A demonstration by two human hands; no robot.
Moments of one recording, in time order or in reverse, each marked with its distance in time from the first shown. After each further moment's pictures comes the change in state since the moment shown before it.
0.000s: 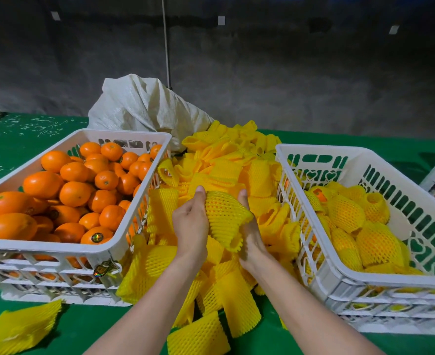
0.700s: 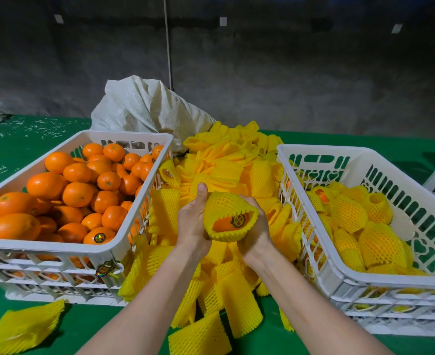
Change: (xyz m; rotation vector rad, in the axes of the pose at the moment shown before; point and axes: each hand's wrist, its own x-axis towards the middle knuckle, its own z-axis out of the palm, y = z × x) left_hand 0.008 0.000 0.000 -0.175 -0.162 -0.162; right_hand 0.007 -0.003 -0.010 0.123 0.026 -0.018
